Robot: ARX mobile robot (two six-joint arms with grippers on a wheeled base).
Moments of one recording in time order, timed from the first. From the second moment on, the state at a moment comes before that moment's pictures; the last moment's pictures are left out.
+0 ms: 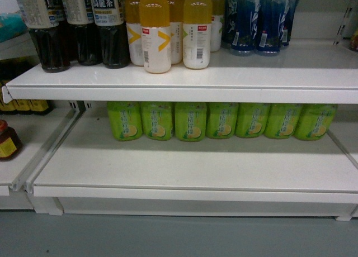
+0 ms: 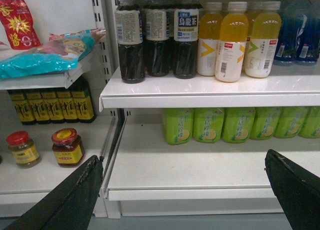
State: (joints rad) left arm 0.00 0.01 0.01 0.00 0.00 0.00; right arm 0.00 0.00 0.01 0.00 0.00 0.00
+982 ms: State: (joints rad) left arm 0.00 0.01 0.01 0.00 0.00 0.00; right arm 0.00 0.00 0.01 0.00 0.00 0.00
